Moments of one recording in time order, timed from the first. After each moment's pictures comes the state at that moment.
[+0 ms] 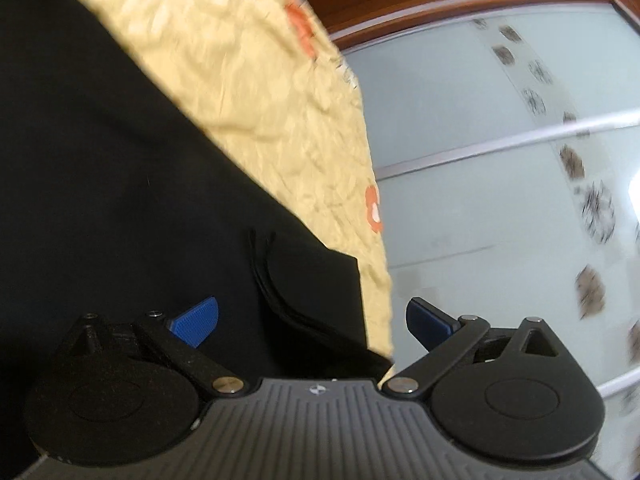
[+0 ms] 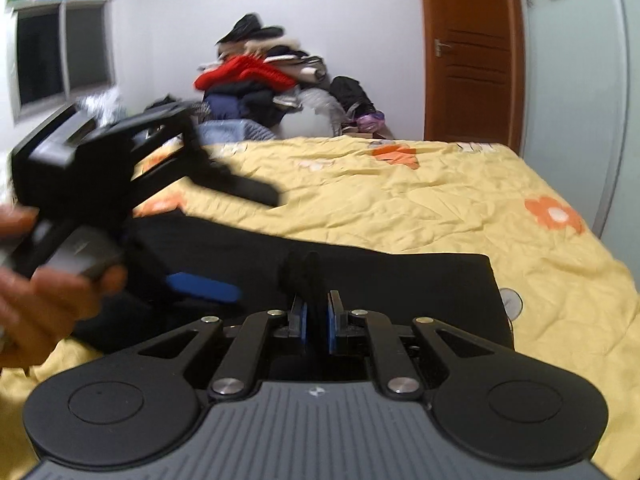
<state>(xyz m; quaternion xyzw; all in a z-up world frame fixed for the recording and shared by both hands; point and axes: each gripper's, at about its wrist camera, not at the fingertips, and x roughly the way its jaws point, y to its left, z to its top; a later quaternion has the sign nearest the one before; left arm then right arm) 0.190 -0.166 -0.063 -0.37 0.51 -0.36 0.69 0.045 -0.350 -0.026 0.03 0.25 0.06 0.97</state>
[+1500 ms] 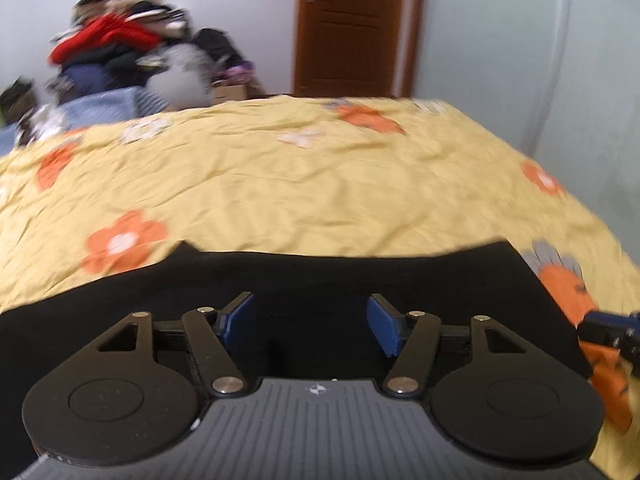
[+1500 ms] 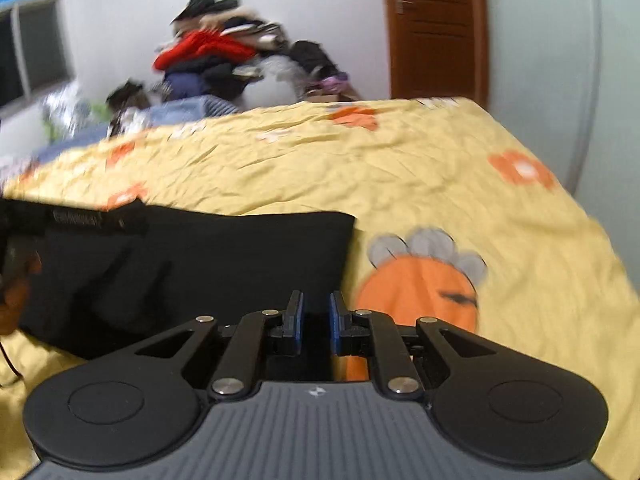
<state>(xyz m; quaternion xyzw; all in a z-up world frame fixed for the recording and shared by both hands) 0.149 -0.165 -0.002 0.08 0.33 -0.20 0.92 0.043 -0.393 -0.021 0.11 0.31 0.02 0.94</state>
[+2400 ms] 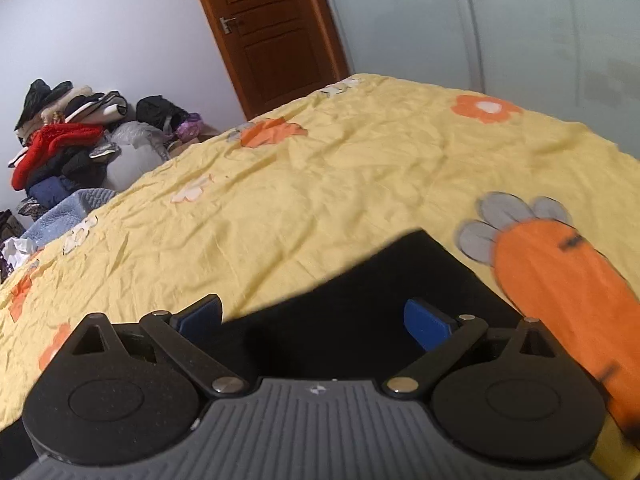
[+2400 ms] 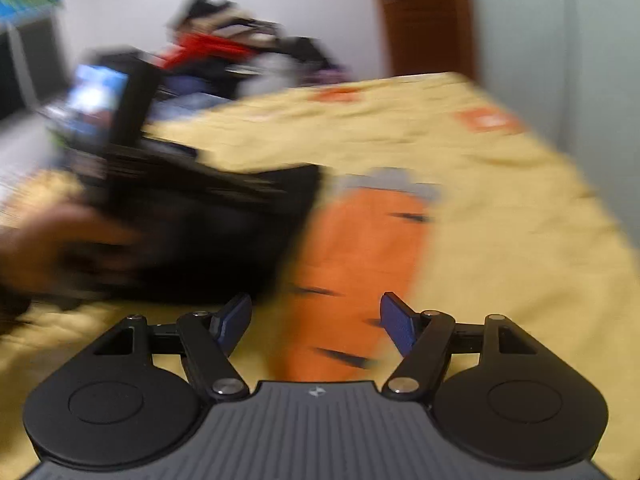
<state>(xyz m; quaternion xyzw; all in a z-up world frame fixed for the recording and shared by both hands) 0.131 -0.298 -0.040 0.24 0.27 -0.22 0.91 -0.009 -0.408 -0.050 0.10 0.32 0.00 0.94</state>
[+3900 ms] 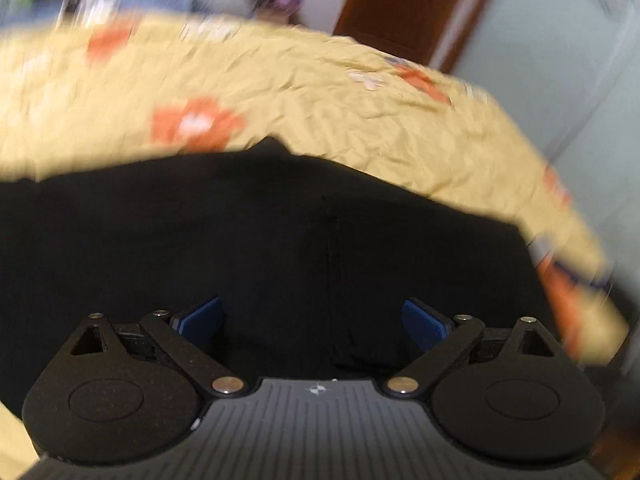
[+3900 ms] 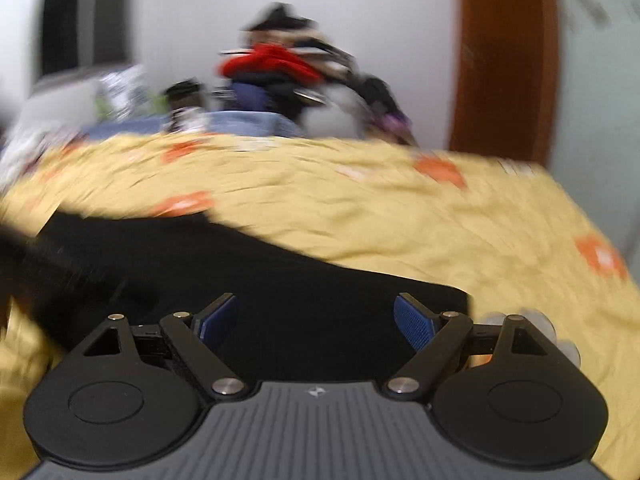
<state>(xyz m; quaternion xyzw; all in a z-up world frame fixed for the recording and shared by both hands) 0.147 -0.067 -0.017 -0.09 0.46 -0.17 0.87 0.073 -0.293 -0.018 -0.03 0.25 0.10 0.96</state>
